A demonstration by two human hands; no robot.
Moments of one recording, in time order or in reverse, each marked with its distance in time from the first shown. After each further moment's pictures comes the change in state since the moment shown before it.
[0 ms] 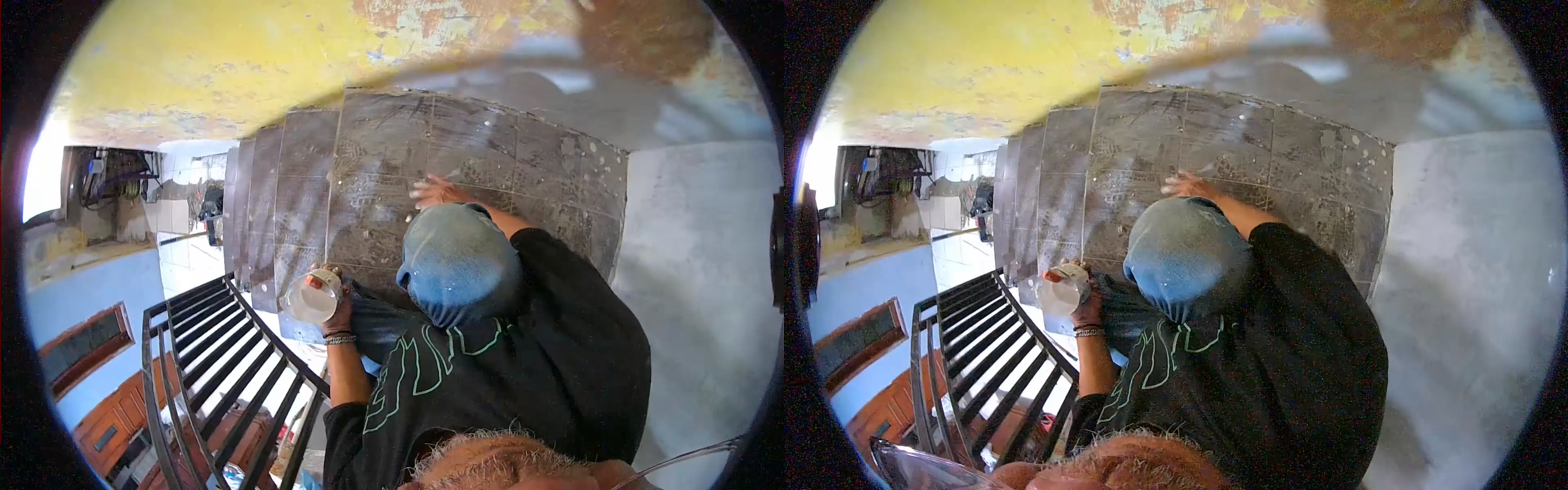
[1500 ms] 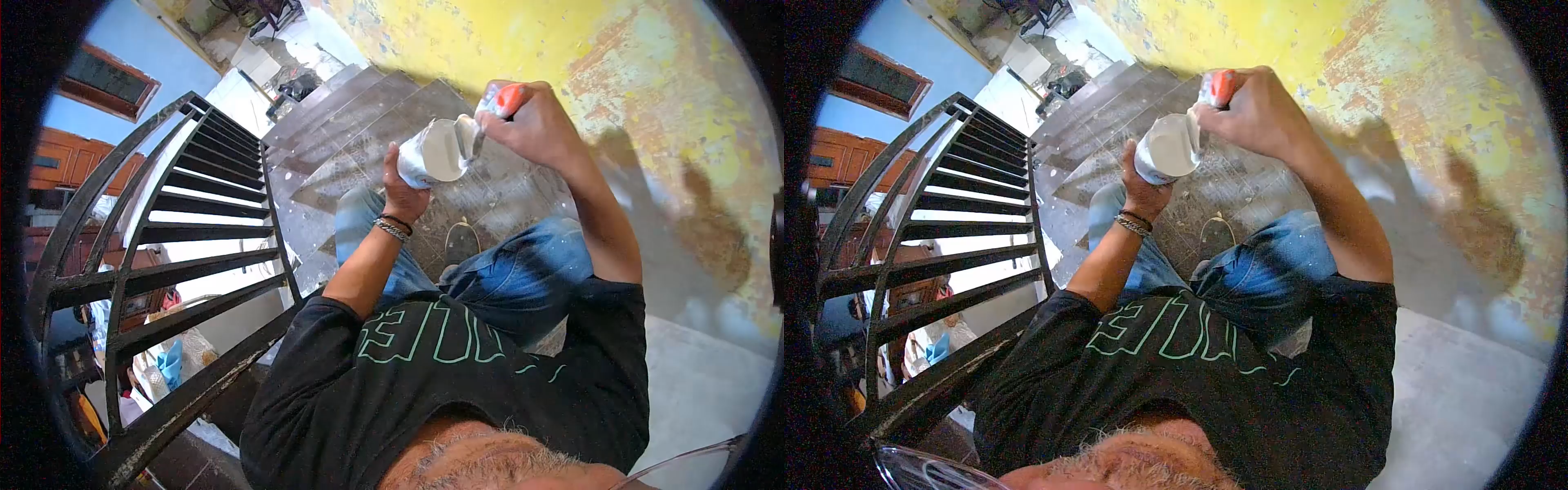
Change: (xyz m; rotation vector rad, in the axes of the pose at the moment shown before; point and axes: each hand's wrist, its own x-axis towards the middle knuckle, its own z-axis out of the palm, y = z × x) left_hand 0.020 0.026 0.135 -0.321 -0.063 0.199; right_hand 0.178 -0.234 -0.319 0.256 0.134 -0.095
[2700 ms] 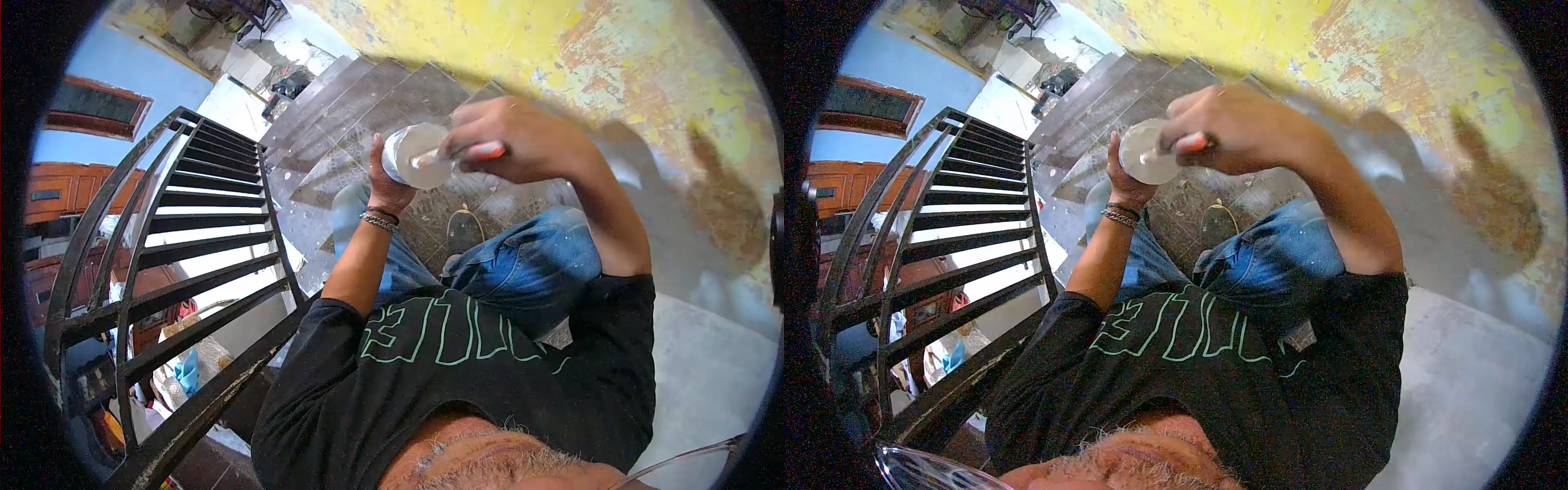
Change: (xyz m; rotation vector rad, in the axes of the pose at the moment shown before) left_hand 0.007 0.004 -0.006 0.076 -0.033 -0.123; right_hand -0.014 0.011 -0.004 -0.099 -0.555 -0.342
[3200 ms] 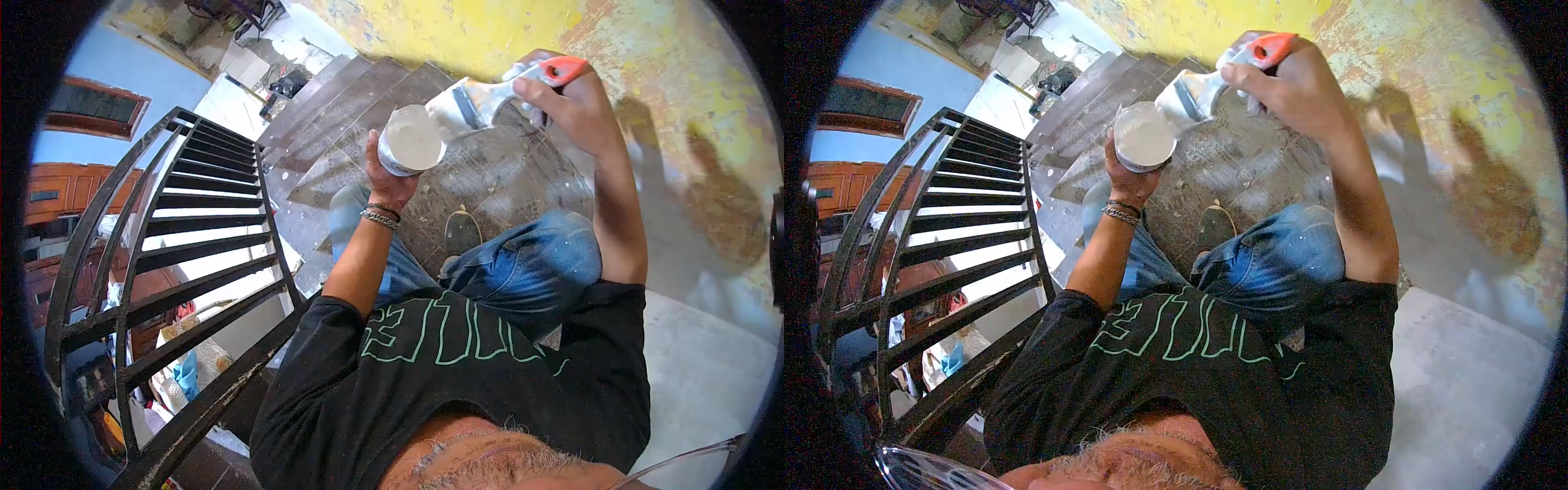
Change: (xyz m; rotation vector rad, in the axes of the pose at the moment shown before) left_hand 0.011 -0.002 0.004 0.015 0.070 0.087; right_hand -0.031 0.025 -0.022 0.492 0.612 0.395
